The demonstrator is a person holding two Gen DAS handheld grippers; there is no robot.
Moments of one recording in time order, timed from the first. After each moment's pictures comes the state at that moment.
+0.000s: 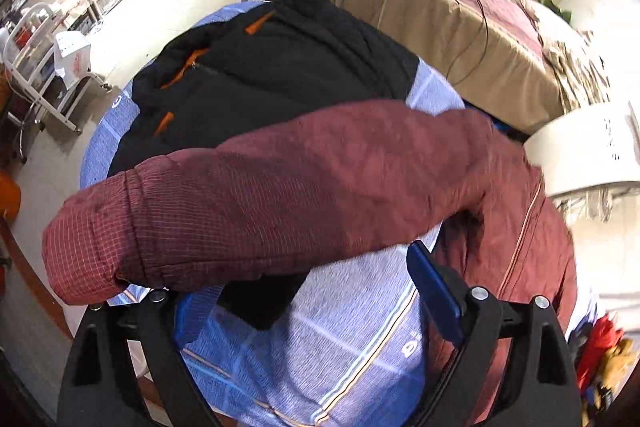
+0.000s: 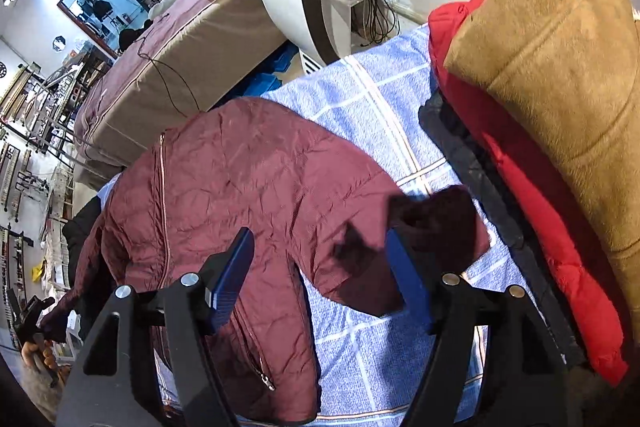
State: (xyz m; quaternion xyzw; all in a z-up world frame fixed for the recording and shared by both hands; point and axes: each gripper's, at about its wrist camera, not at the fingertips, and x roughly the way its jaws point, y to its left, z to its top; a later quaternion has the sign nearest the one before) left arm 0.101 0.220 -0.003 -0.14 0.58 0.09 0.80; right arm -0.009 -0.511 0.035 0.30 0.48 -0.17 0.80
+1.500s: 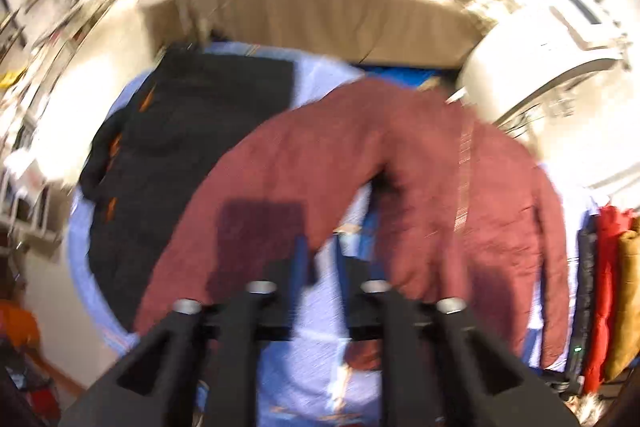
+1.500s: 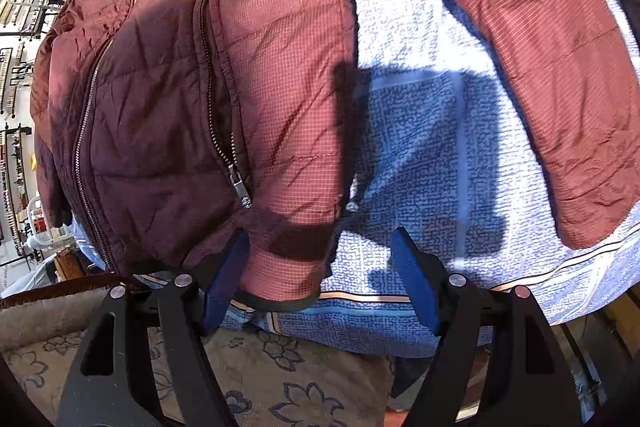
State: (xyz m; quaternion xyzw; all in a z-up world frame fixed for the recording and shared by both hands) left arm 0.108 0.142 0.030 -0.01 0.58 -0.05 0.81; right arm -0.060 -0.355 -0.144 0.29 0.70 -0.04 0.65
